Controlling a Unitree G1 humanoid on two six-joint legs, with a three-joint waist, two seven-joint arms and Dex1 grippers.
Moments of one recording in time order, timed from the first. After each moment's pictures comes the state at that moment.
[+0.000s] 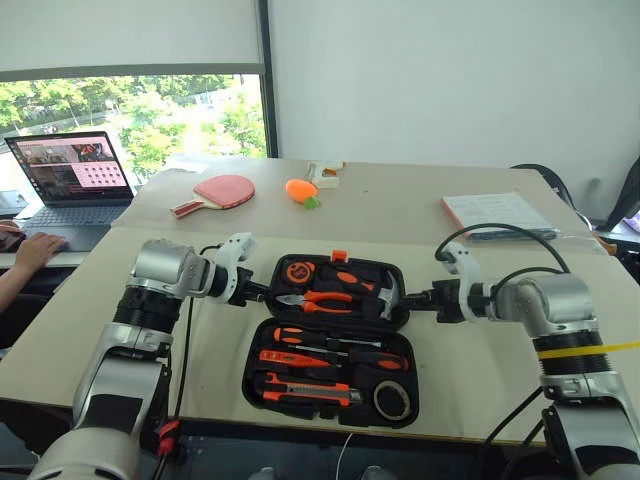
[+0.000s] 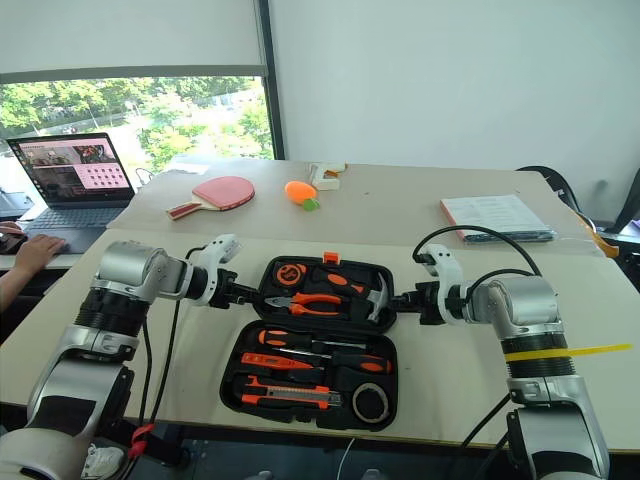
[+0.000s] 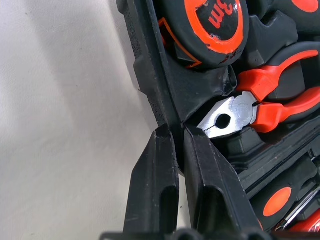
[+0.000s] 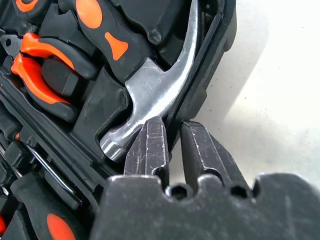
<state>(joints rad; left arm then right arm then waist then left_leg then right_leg) -0.97 0.55 -0.12 0.43 -0.32 1.35 -0.82 -0.74 -0.64 -0.01 0.19 0.46 1.27 0.75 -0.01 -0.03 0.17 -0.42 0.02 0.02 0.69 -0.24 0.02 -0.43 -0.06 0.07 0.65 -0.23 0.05</state>
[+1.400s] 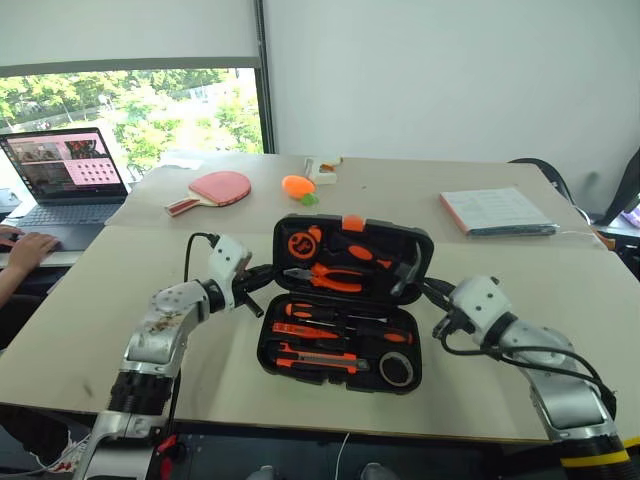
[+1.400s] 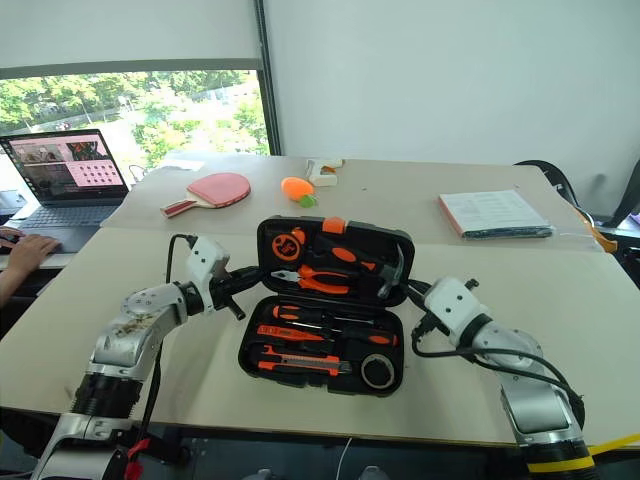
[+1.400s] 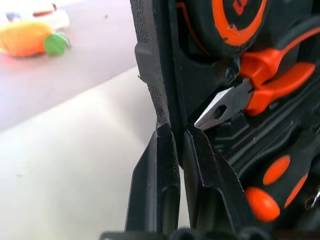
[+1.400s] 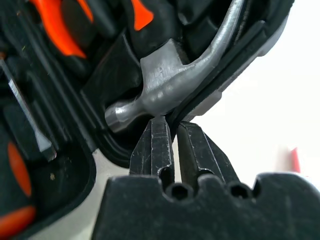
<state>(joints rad) -0.48 0.47 0.02 0.09 -0.21 0.29 -0.78 -0.17 -0.65 -0.04 -0.10 -0.02 -0.15 0.57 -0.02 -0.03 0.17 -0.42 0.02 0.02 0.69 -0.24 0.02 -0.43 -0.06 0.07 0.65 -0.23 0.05</state>
